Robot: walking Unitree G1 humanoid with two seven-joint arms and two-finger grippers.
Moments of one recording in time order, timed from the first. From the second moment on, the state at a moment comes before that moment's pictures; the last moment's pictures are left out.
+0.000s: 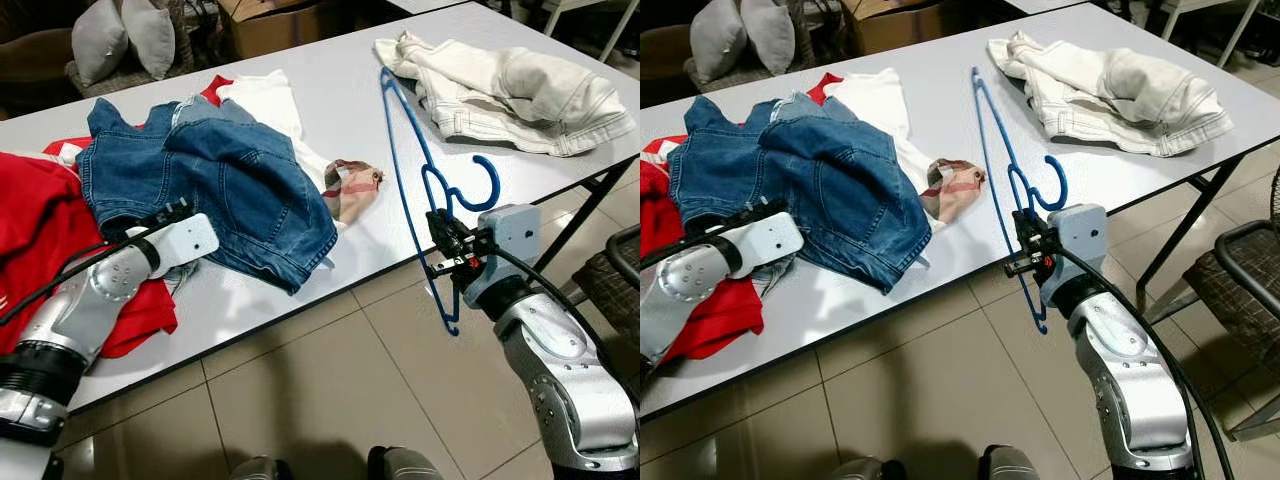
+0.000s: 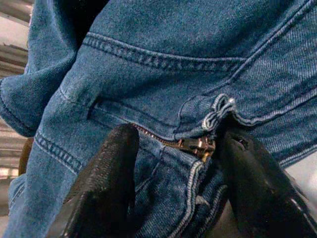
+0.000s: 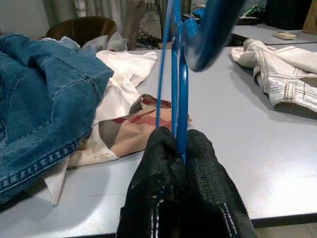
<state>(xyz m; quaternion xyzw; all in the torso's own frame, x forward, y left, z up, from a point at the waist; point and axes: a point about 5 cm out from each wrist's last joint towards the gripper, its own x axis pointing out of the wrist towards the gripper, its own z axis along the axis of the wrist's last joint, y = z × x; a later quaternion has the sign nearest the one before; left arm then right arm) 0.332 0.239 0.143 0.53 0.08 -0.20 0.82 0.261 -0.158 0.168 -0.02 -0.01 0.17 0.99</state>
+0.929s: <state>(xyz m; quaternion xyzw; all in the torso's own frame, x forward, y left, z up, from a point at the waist) 0.338 0.243 0.147 0.55 0.06 -0.18 0.81 0.260 -0.155 0.167 -0.03 -0.01 0.18 0.98</state>
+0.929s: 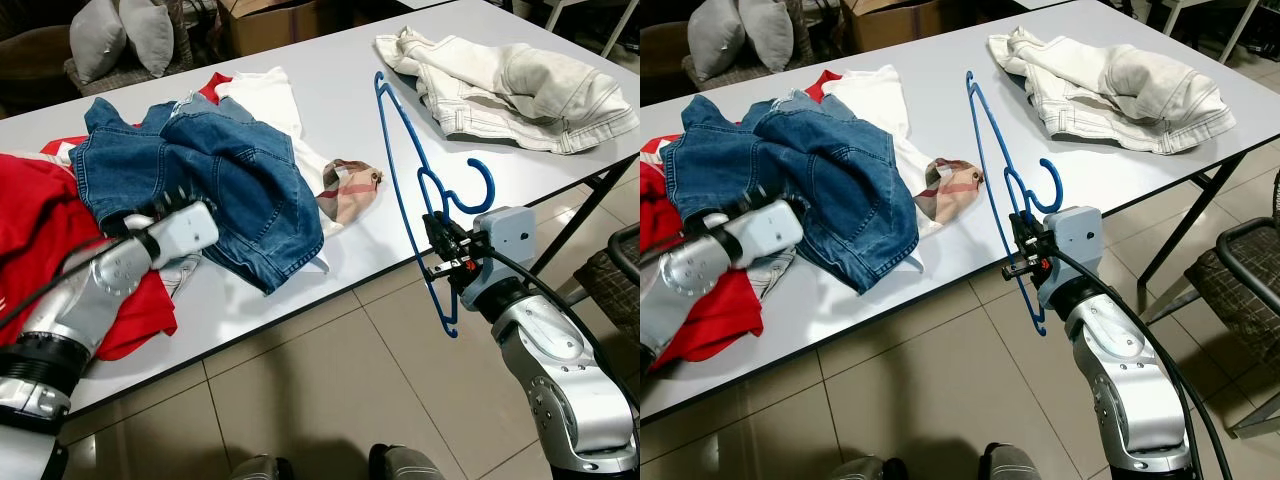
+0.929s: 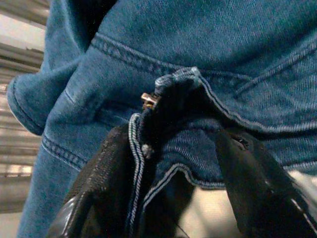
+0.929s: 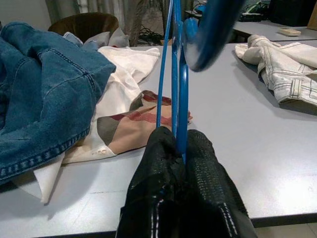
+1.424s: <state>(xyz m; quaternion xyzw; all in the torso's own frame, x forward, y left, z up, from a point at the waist) 0.344 0.227 0.159 0.54 0.00 -0.20 0.82 0.260 -0.153 0.168 -0.03 -0.02 0.17 0.98</state>
